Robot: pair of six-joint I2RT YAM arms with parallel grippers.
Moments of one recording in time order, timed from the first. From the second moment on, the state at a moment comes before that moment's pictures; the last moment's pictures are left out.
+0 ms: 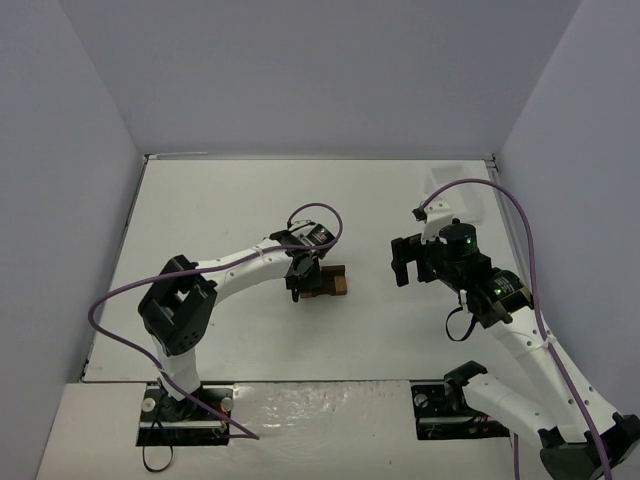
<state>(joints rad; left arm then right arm) -0.81 1.81 1.32 -0.75 -0.27 -0.90 0.45 0.87 0.92 -0.64 0.07 0.05</state>
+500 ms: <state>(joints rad) -0.81 1.82 1.33 -0.75 -0.27 -0.89 0.45 0.87 0.92 -0.64 0.07 0.05</state>
